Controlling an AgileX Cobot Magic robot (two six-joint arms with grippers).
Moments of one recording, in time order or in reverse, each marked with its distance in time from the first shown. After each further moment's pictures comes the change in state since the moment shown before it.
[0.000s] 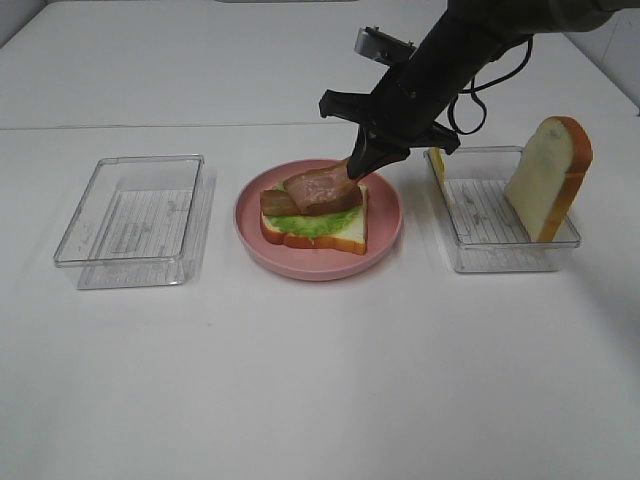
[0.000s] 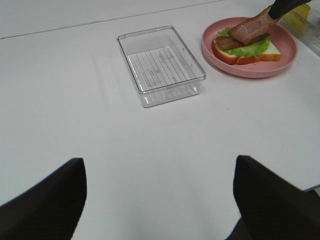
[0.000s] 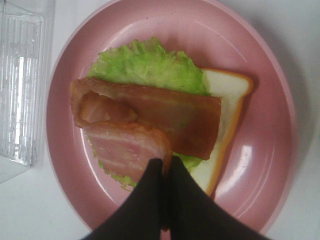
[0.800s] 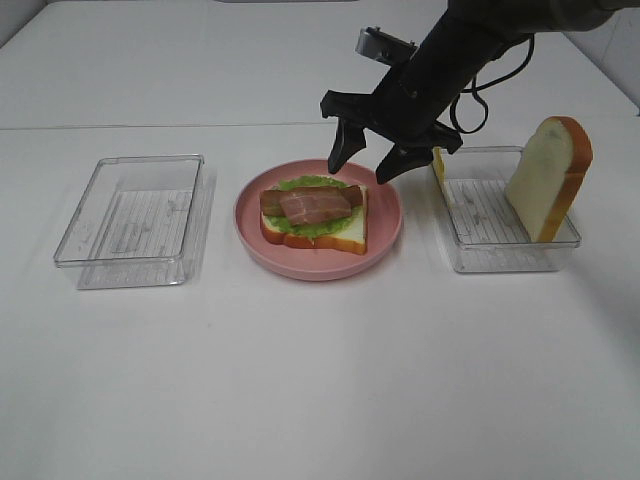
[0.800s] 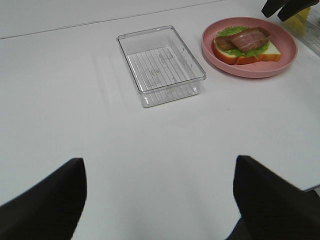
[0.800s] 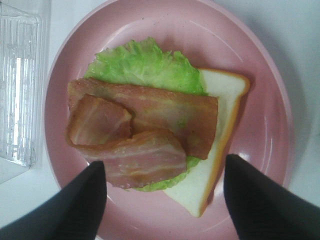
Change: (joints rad) left arm 0.000 0.000 0.000 0.000 0.000 0.000; right arm 0.000 -0.003 0.000 -0.010 0.000 0.009
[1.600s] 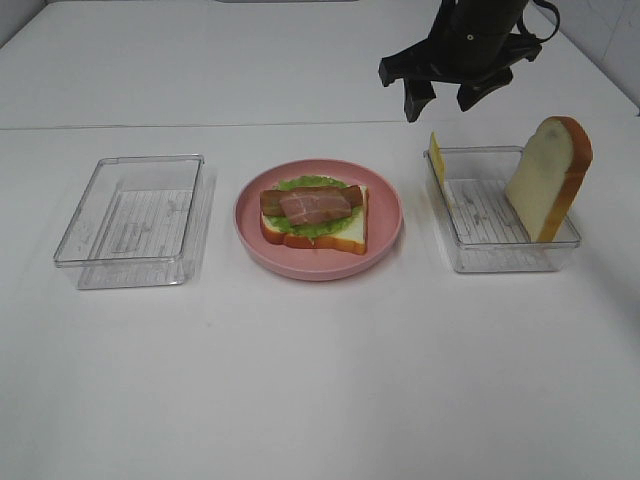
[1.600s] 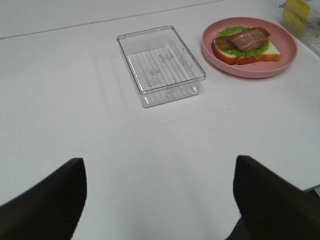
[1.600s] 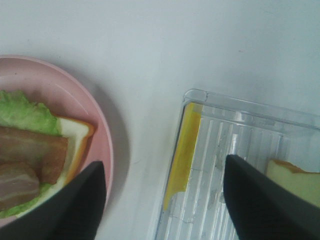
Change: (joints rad) left arm 0.000 0.000 0.000 0.000 0.000 0.000; right arm 0.000 -0.102 -0.067 -0.563 0.027 0.166
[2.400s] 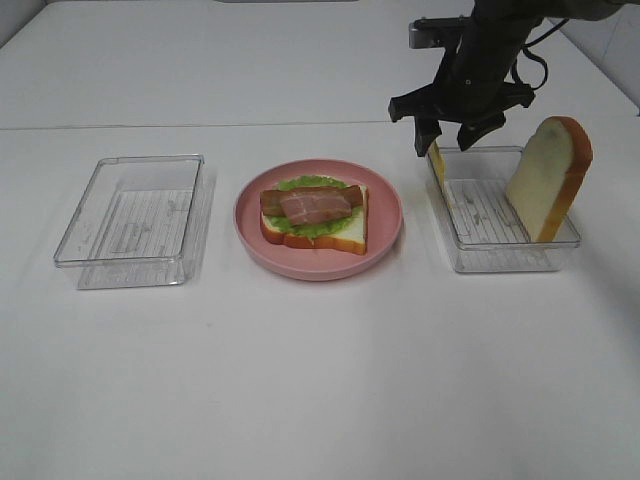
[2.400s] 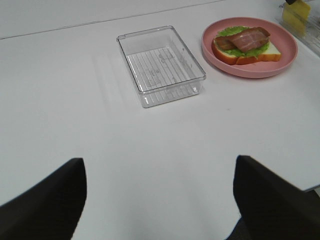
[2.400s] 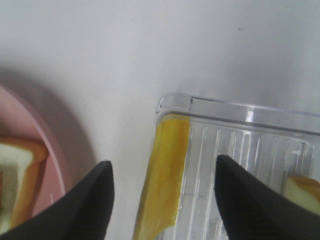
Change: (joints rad) left arm 0.000 0.000 0.000 0.000 -0.001 0.000; right arm -0.073 0.185 -0.105 0.069 0.006 -0.026
